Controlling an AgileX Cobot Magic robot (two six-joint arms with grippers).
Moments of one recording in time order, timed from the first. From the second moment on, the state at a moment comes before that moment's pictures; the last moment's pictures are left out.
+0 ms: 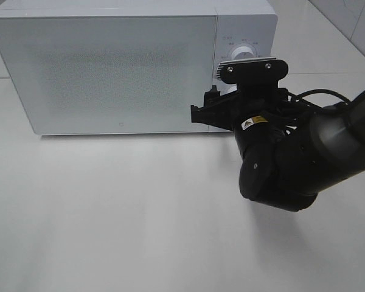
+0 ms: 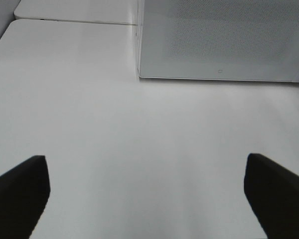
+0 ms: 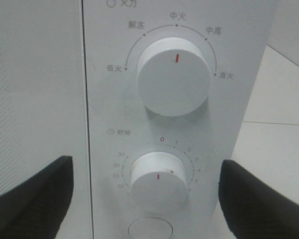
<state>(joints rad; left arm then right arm) 0.04 0.00 -0.52 -0.16 1.08 0.06 0.76 1.99 -0.75 0.84 -1.21 -0.38</state>
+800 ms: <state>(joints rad) 0.04 0.00 -0.52 -0.16 1.08 0.06 0.67 2.12 -0.83 0.76 -1.20 -0.31</state>
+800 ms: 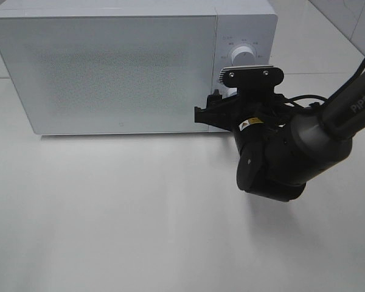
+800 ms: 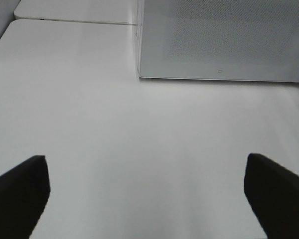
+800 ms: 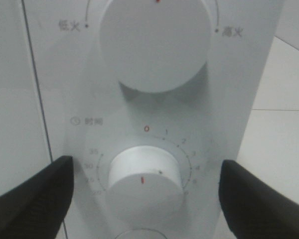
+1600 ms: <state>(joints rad) 0.04 0.00 -0.52 -0.16 1.08 0.06 0.67 2.12 -0.84 0.76 -1.19 -0.31</state>
